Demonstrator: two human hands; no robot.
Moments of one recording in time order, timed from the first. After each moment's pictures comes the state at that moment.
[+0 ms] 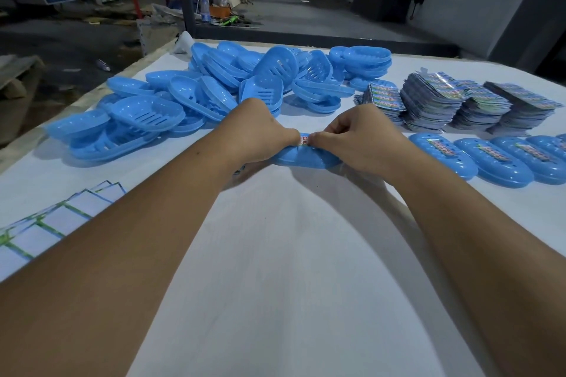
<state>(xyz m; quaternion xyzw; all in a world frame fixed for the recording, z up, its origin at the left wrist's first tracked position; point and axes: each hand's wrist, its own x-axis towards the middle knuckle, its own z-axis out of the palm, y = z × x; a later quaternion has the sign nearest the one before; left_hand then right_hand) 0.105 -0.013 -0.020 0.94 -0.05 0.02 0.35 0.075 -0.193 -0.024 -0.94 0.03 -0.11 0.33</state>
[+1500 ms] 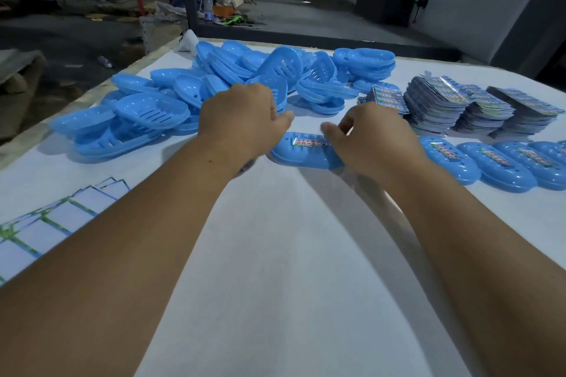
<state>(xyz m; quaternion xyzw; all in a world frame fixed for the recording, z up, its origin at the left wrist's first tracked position) 0.110 -0.004 -0.020 0.96 -0.09 0.24 0.14 0.069 -0.188 -0.021 -0.98 0.07 -0.18 0.11</state>
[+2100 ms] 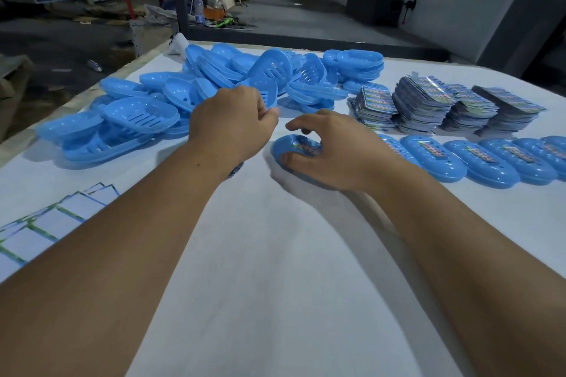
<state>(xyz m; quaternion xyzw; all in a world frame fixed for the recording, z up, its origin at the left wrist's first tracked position) 0.116 -0.002 -0.025 0.94 -0.08 0.26 0.20 0.059 -0.176 -0.024 -0.98 -0.11 -0.14 0.14</state>
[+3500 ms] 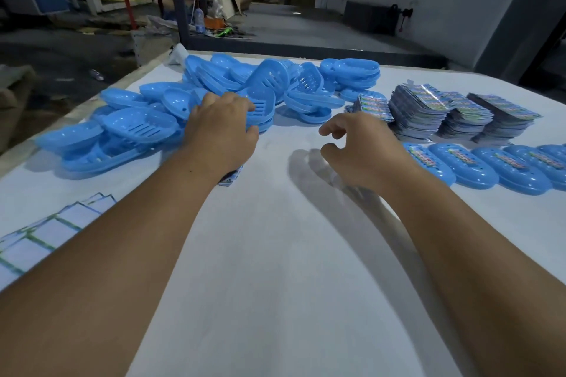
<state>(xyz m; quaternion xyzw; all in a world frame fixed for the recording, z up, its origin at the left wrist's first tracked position) 0.124 0.010 -0.030 0.96 -0.11 0.23 0.13 0.063 -0.202 -0.022 -0.96 0.00 -0.17 0.20</state>
